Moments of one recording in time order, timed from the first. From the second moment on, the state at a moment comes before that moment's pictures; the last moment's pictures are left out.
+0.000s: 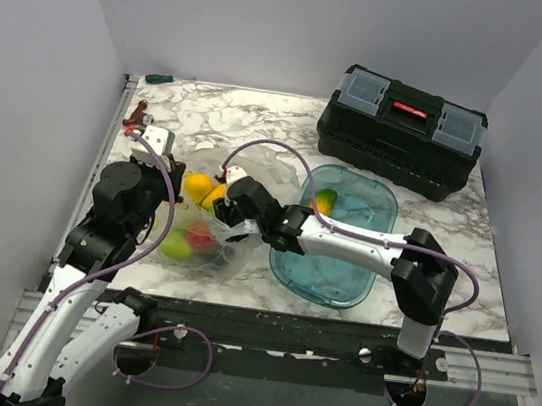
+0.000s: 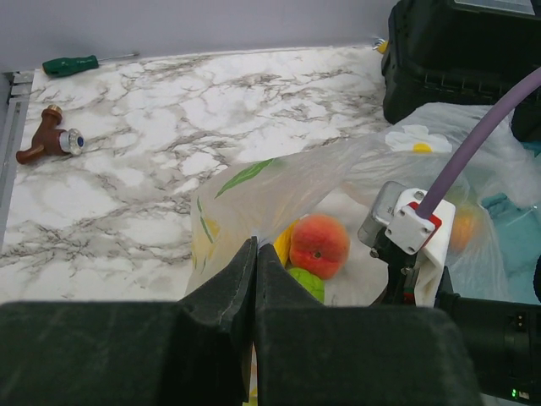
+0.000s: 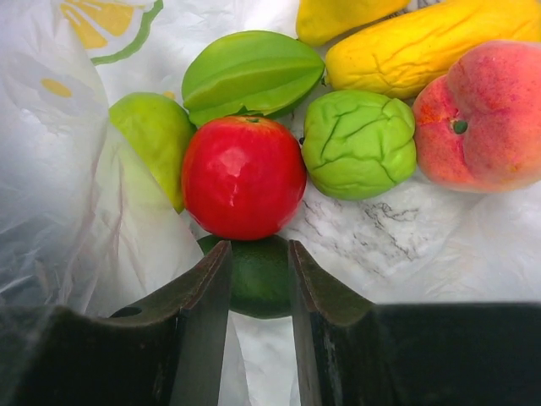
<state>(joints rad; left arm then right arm) -0.35 0.65 0.88 -0.41 -0.11 -0.11 1.11 1.85 1.38 -0.18 0.07 0.36</state>
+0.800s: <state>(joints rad) -0.35 0.65 0.87 -0.39 -0.07 -0.11 1.10 2.03 1.45 -0.01 0.03 0.27</state>
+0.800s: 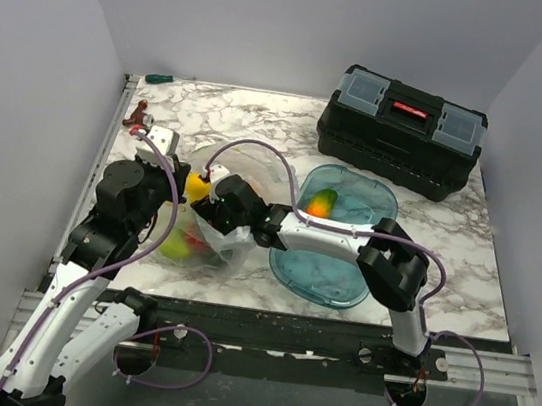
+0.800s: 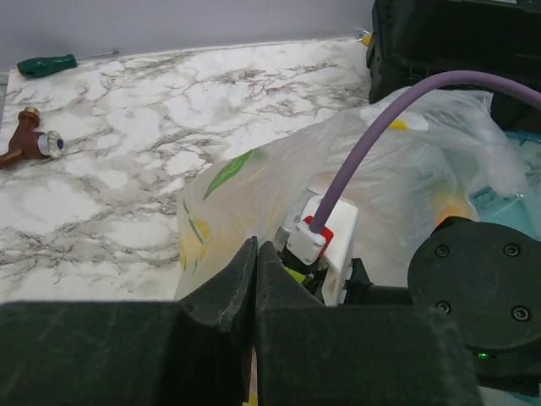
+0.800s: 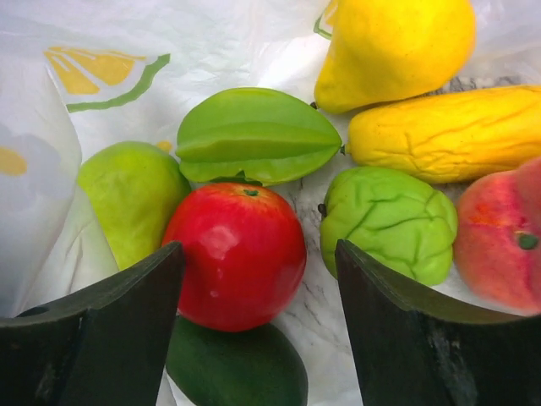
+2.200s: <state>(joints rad) -0.35 0.70 0.87 -0.38 -0.03 -0.13 1.12 2.05 1.45 -0.07 0.07 0.29</state>
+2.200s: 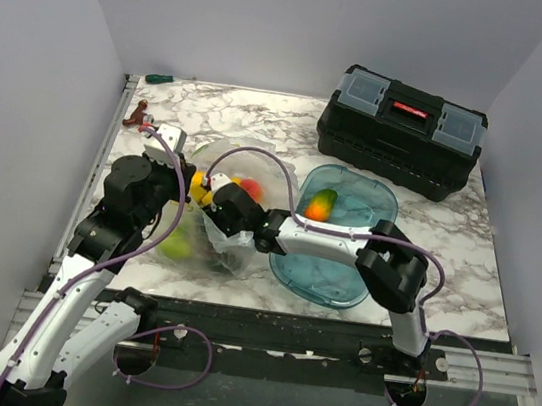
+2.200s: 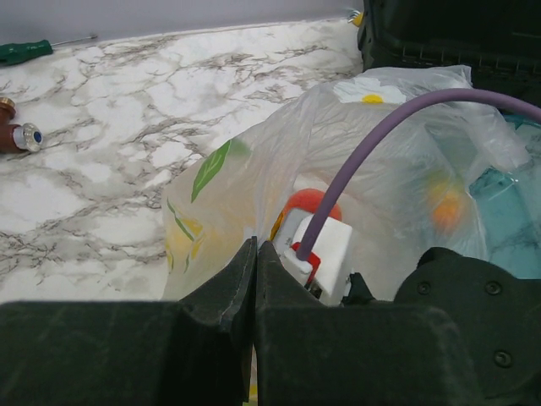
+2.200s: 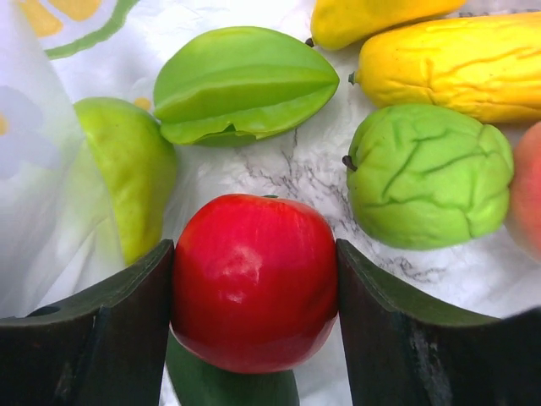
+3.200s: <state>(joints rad) -0.35 0.69 0.86 -0.38 -0.02 -0.13 1.12 1.40 1.15 0.08 0.39 0.44</state>
